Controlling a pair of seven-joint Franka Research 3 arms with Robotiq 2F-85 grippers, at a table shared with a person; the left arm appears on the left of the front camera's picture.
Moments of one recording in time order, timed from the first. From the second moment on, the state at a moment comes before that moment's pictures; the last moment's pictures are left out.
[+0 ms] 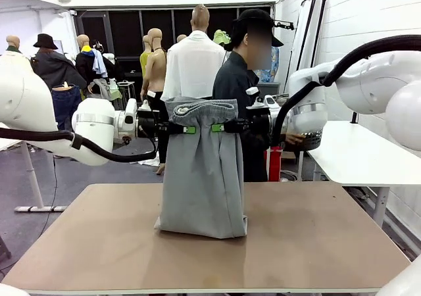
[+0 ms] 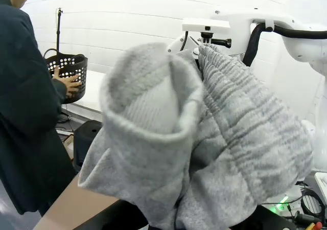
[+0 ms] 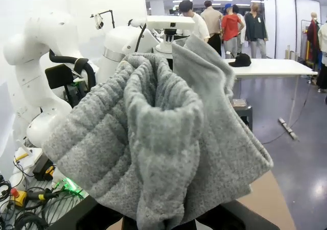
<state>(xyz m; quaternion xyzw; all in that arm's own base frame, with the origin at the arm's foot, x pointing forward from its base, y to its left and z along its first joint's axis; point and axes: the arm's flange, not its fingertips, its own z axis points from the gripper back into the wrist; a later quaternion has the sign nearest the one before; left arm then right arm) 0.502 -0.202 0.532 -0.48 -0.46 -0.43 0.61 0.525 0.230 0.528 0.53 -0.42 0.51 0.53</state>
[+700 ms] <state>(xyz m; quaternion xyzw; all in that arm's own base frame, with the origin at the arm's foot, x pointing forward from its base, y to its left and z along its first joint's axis) 0.561 -0.209 0.625 -0.42 -0.51 -0.43 0.62 0.599 0.243 0.626 0.48 -0.45 0.57 0.49</state>
